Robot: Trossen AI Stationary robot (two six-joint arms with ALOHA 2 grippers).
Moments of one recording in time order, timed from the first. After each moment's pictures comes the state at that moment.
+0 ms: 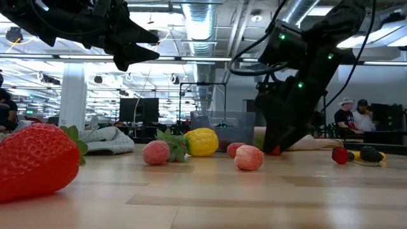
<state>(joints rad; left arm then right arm) 0.13 0.94 0.37 0.44 -0.01 -0.17 0.05 1.67 0.75 -0.22 0.31 0.72</state>
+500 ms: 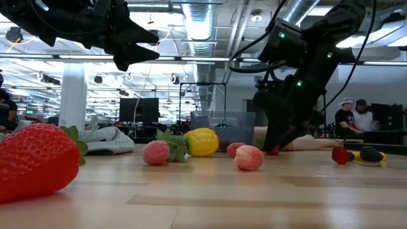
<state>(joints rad) 0.13 0.94 0.37 0.44 -0.02 -0.17 0.05 1.67 0.75 -0.22 0.29 0.73</state>
